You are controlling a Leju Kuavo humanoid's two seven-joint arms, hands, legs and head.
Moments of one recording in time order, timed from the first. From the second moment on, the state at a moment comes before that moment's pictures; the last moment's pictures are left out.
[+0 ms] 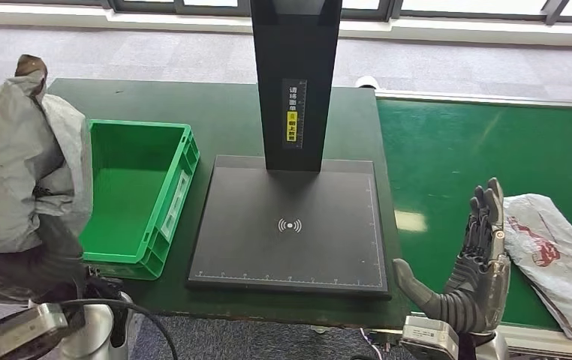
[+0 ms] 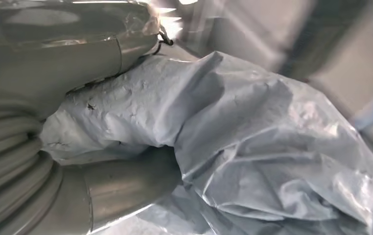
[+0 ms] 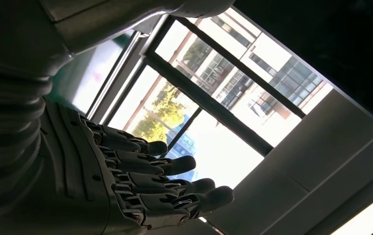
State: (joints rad) left arm -0.05 -0.28 -0.03 -1.95 -0.40 0.70 -0.69; right arm 0.20 0.09 0.12 -1.88 0.74 -0.44 -0.47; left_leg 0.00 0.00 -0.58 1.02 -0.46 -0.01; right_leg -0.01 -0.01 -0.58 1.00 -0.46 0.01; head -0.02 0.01
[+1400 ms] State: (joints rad) left arm -0.21 -0.21 0.29 -1.32 -0.32 0.60 -0.56; right arm 0.17 0.09 0.15 -1.85 0.81 -0.40 -0.39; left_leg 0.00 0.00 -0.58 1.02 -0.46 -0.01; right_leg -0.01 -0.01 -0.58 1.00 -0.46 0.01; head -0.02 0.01
